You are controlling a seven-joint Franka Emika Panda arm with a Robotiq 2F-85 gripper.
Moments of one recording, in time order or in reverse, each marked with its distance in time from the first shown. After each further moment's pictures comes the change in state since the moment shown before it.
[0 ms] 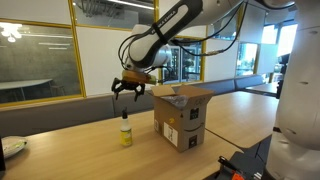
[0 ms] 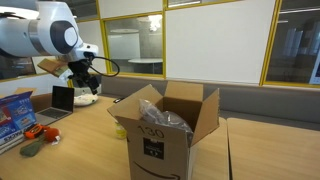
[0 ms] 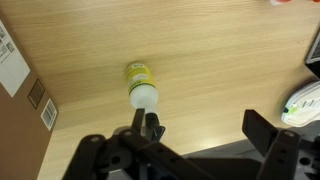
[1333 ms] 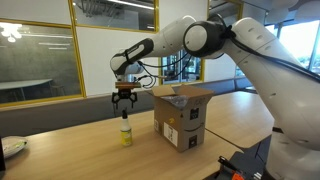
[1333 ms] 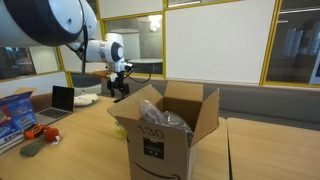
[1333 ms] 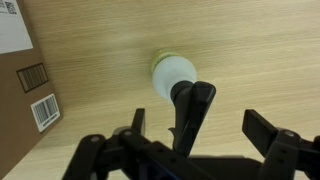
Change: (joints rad) arm 0.043 0.709 -0.183 0.917 0.028 -0.566 -0.136
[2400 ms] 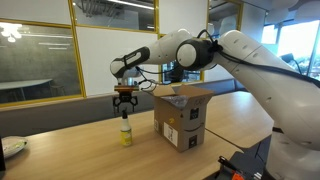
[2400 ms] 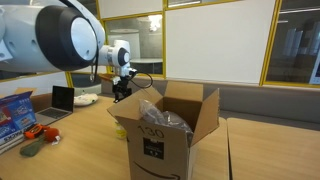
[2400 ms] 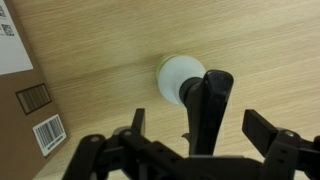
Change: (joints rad) arm 0.004 0.152 -0.042 0.208 0.060 -0.139 0.076
